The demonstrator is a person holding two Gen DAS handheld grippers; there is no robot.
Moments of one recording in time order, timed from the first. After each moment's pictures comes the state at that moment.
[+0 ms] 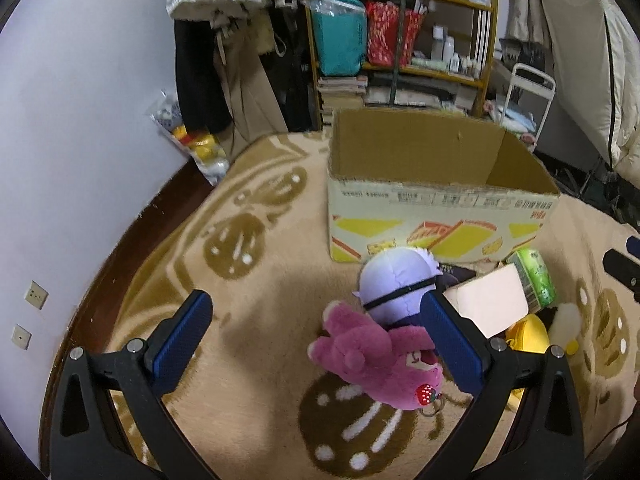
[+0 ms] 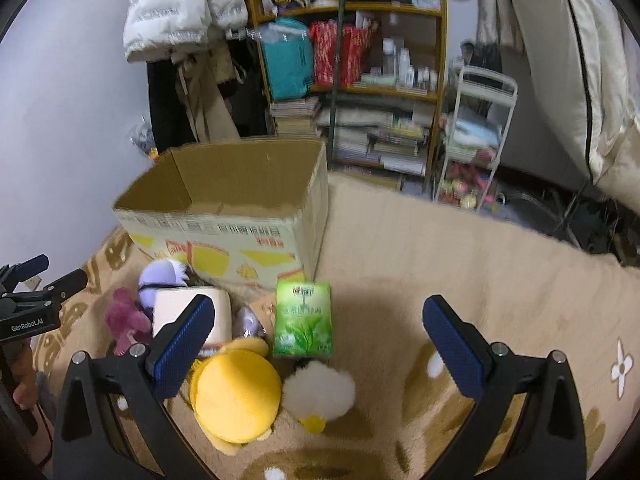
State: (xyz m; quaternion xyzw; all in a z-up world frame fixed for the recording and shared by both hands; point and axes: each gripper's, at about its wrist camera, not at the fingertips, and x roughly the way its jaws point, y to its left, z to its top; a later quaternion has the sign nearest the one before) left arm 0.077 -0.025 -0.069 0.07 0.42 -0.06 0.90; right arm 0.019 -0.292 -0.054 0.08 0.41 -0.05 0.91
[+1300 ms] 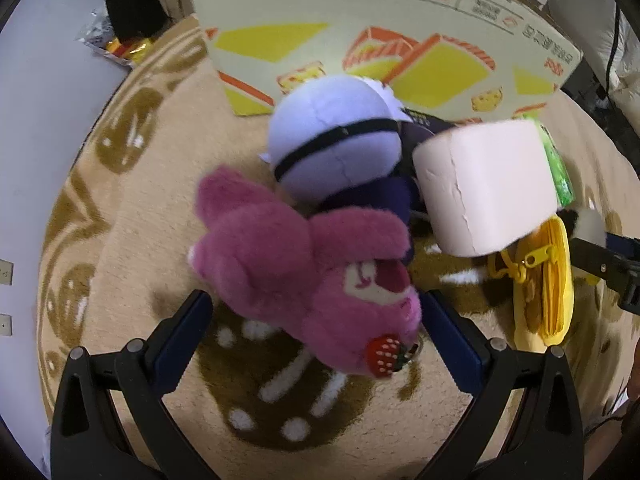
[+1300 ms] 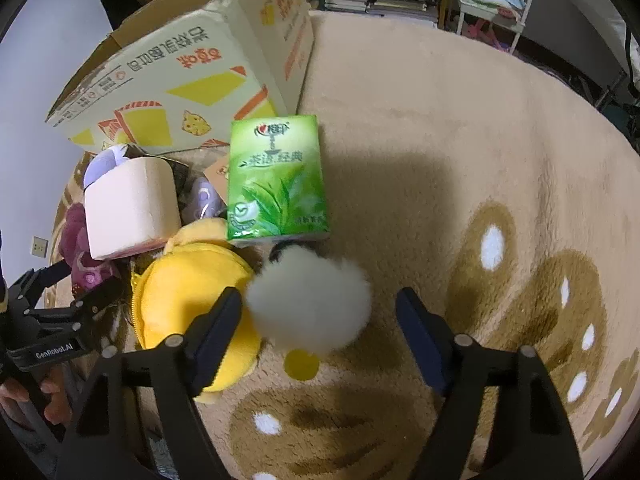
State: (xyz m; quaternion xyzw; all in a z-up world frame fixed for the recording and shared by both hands) left arm 0.088 -0.071 -0.165 0.09 0.60 -0.11 0.79; right arm 0.049 -0.312 -0.160 0.14 0.61 -0.02 0.78
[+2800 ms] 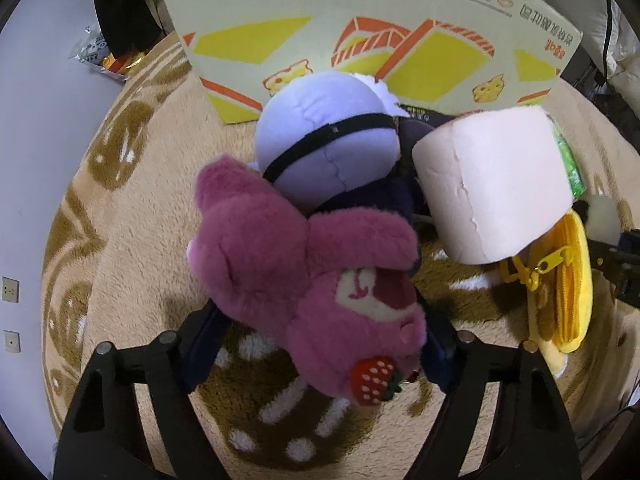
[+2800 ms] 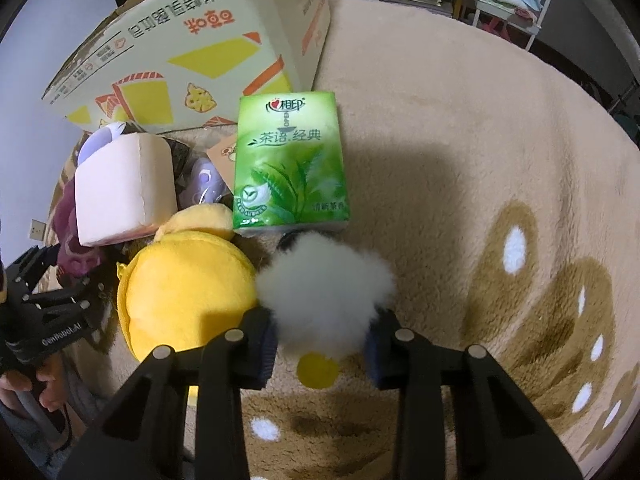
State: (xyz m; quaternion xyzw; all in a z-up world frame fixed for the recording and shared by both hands) left arm 0.091 -0.088 -0.172 0.11 0.58 -0.11 0.80; right arm 0.059 -0.291 -0.180 0.12 0.62 -0.01 0.77
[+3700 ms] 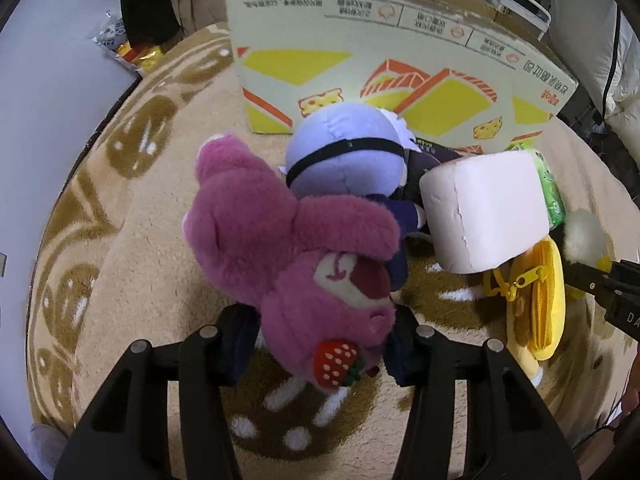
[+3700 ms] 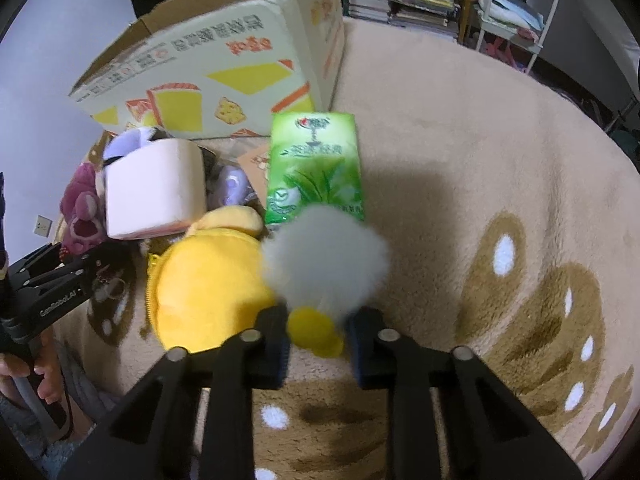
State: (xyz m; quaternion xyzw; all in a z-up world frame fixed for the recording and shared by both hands) left arm 0.074 -0.059 -0.150 0.06 0.56 -0.11 0.82; right arm 0.037 -0.265 -0.149 0.11 0.60 0.00 0.80
